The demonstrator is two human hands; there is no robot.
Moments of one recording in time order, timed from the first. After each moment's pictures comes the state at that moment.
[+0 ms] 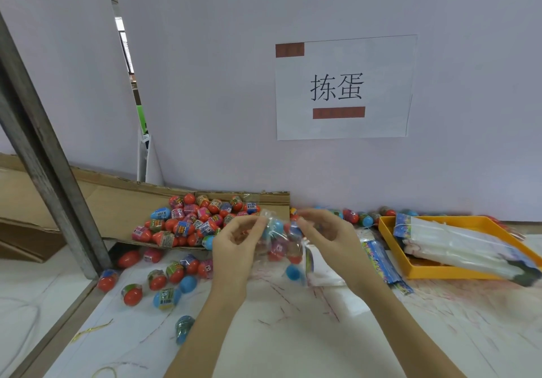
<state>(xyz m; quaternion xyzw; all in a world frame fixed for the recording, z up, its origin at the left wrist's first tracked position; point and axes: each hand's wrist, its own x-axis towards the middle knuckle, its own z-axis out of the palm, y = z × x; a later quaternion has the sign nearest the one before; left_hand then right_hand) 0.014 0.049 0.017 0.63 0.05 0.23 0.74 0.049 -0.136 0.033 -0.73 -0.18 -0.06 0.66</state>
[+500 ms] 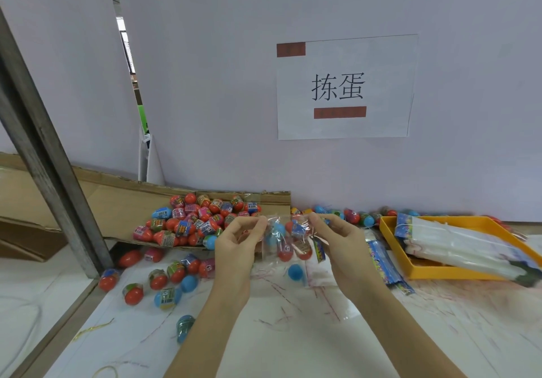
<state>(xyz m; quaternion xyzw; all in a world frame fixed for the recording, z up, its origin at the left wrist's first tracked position) 0.012 0.047 0.022 0.59 0.09 0.18 0.78 0.042 -0.130 0.034 -0.61 -0.05 0.00 0.79</state>
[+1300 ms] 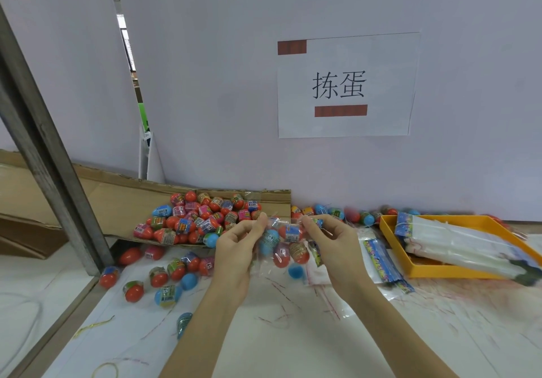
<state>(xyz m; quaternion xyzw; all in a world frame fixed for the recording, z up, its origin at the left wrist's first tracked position) 0.016 0.051 0.020 0.58 0.10 0.10 0.80 0.042 -0.119 0.025 -0.66 -0.06 -0.06 0.75</state>
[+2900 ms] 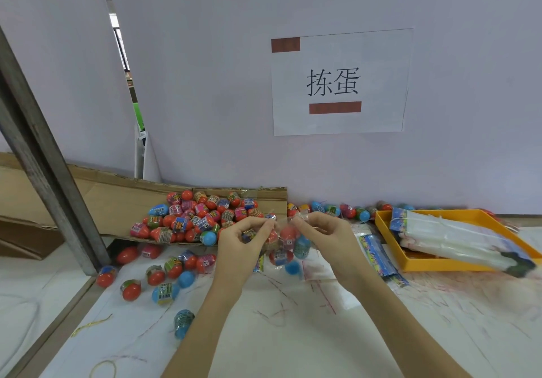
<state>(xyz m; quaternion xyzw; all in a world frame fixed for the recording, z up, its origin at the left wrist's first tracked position) 0.019 0.052 0.009 0.75 -0.02 0.23 0.62 0.048 -0.133 0.030 -0.71 -0.12 0.01 0.69</state>
